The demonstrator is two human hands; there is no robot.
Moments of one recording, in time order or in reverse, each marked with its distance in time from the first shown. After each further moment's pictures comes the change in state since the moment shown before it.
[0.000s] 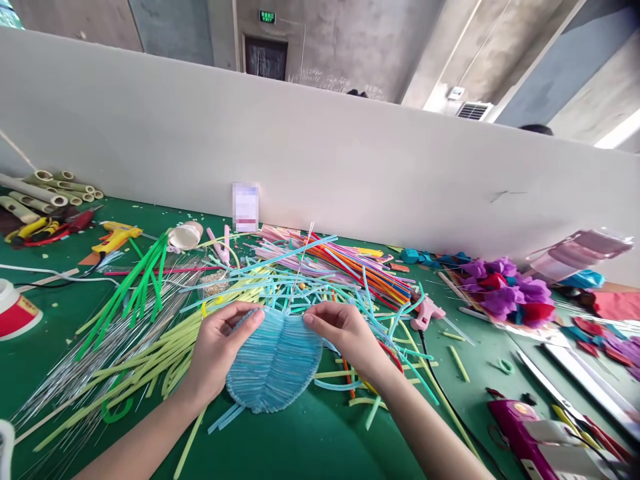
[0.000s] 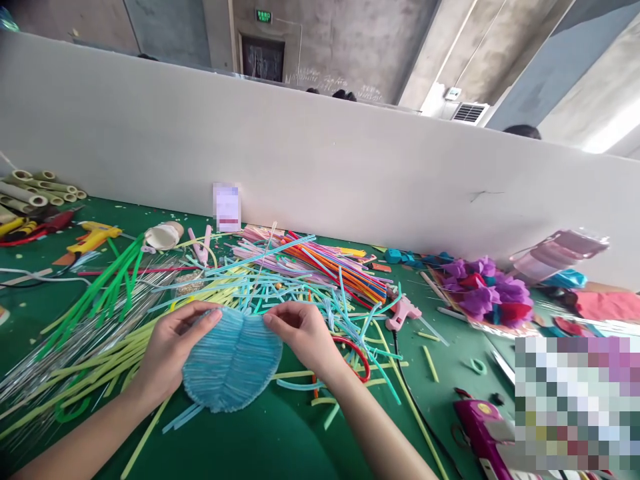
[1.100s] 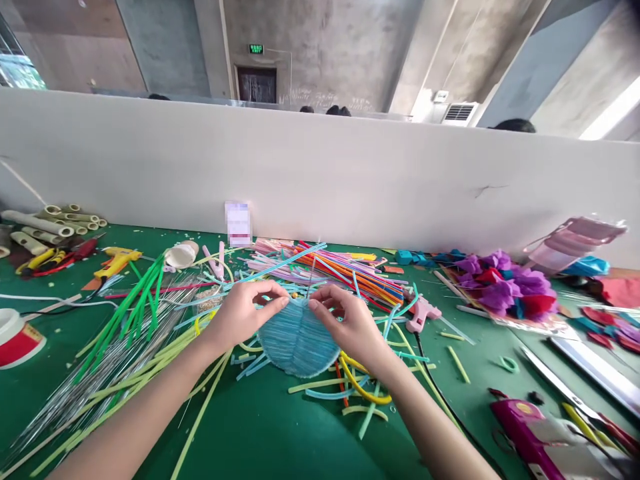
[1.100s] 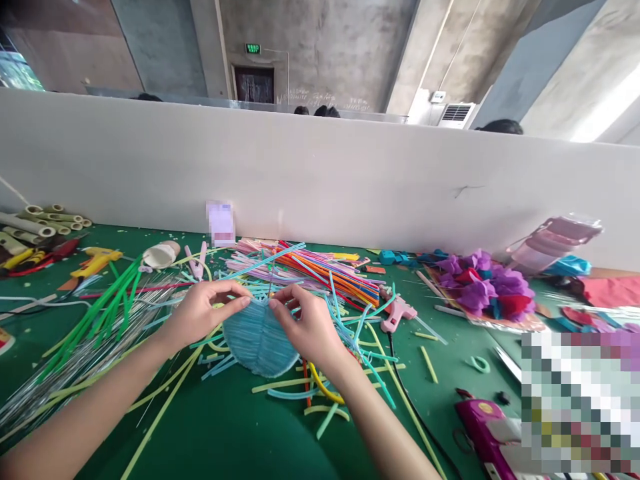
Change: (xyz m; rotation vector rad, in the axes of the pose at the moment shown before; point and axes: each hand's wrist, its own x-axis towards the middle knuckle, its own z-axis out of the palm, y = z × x) left_hand 0.046 0.052 0.042 0.534 -0.447 0.390; right_hand 0.002 -0.015 -0.027 -0.409 0.217 -0.281
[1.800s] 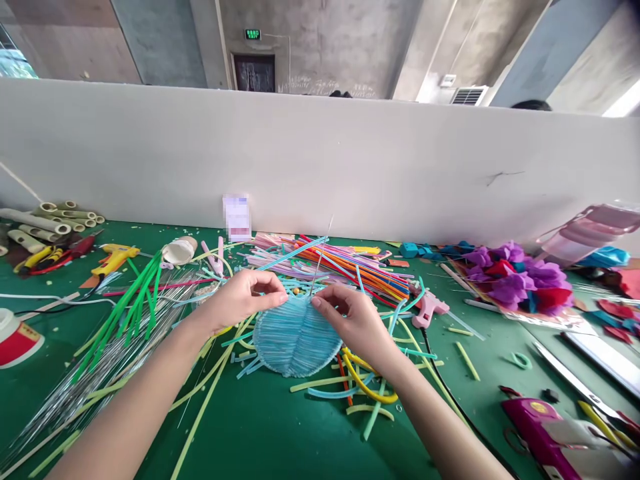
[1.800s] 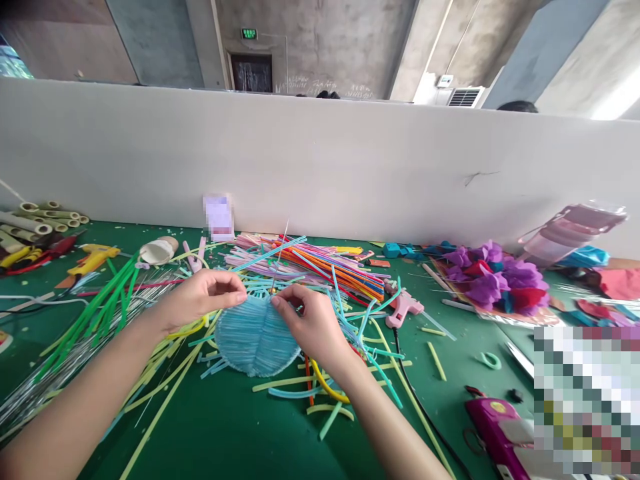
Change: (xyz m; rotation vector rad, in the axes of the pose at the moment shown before) left_hand 0.018 -0.003 -0.016 -0.116 -0.229 -0.121; right_hand 0.002 0.005 0.001 0.056 -0.004 0.053
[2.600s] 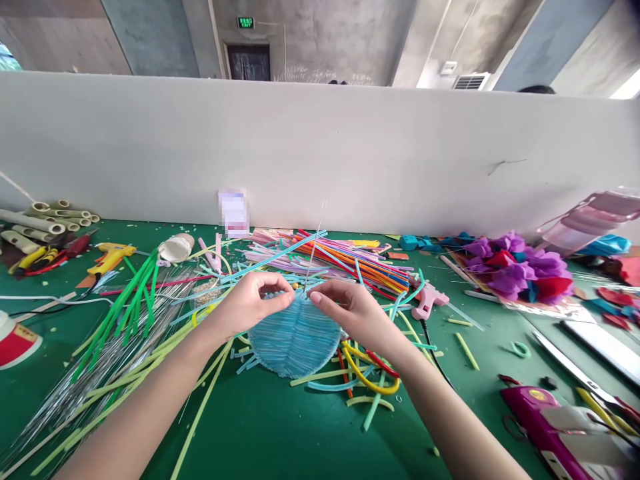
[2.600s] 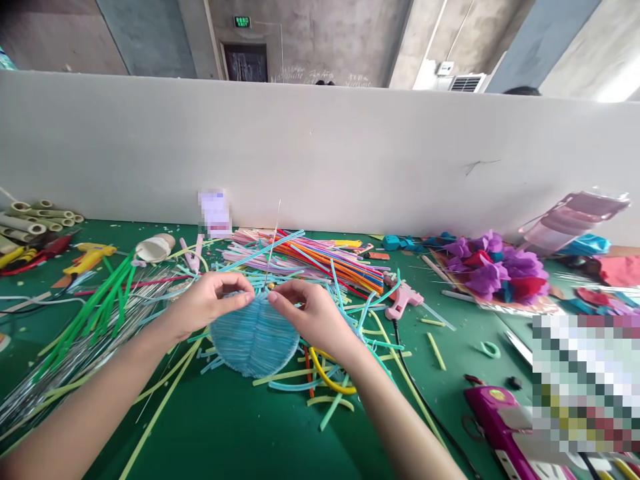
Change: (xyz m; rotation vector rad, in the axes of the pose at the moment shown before) left_hand 0.001 -0.002 0.021 0.039 0.057 0.024; right_hand 0.000 -0.003 -0.010 0.157 -0.142 0.032
